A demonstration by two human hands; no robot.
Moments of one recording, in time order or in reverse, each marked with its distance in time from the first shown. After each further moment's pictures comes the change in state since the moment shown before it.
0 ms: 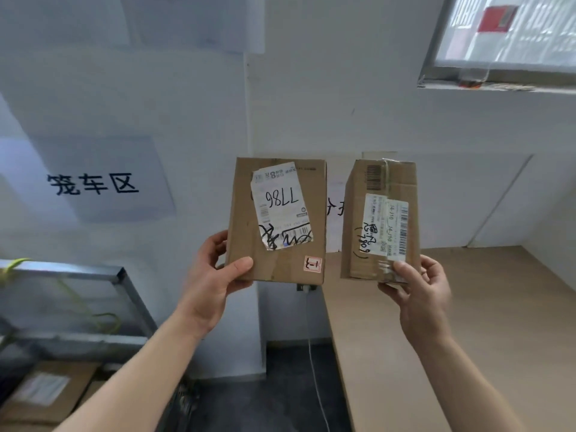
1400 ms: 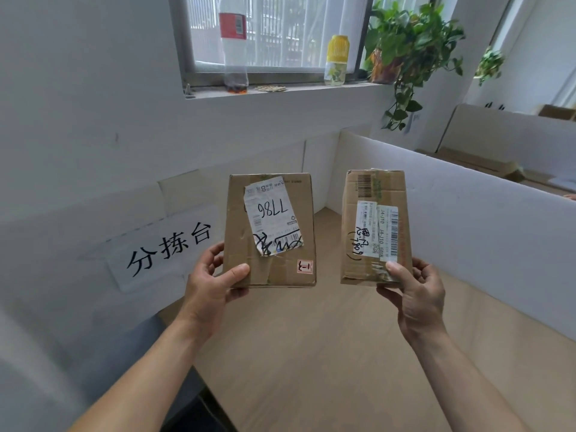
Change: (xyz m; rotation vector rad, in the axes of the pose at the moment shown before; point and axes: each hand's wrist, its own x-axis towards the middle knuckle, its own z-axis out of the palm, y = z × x) left_hand 0.103 -0.078 0.262 -0.060 -0.659 -0.223; right_hand 0.010 -0.094 -0.166 -0.112 0.715 -0.228
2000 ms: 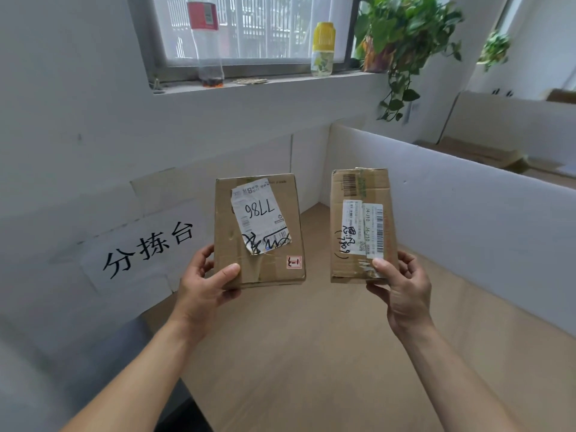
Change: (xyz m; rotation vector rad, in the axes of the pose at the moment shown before) left_hand 0.008 -0.027 0.039 0.020 0.045 -0.019; right_hand 0.039 0.010 -0.030 -0.015 -0.061 0.040
